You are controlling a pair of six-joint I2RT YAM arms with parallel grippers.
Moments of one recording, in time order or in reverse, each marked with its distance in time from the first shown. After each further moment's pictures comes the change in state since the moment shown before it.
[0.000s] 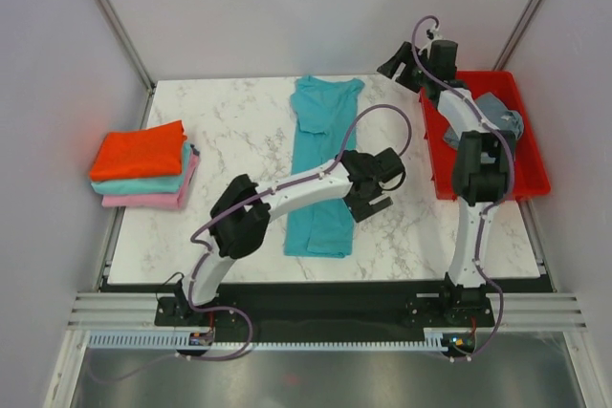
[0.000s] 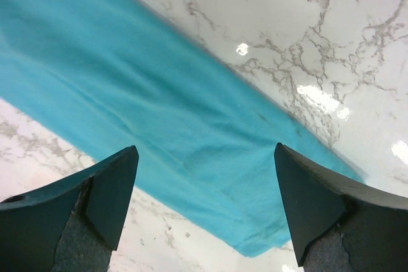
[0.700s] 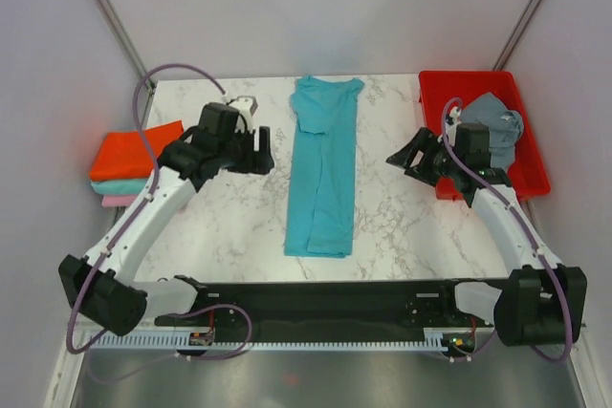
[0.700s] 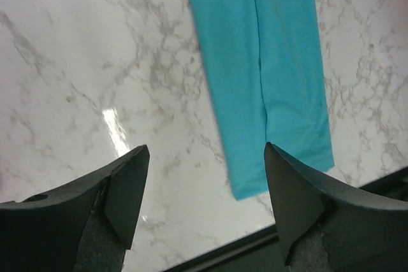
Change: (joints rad) left arm 0.585 -0.875 -0.529 0.155 0.264 -0.309; right arm -0.013 -1.119 -1.091 -0.268 -0.129 0.065
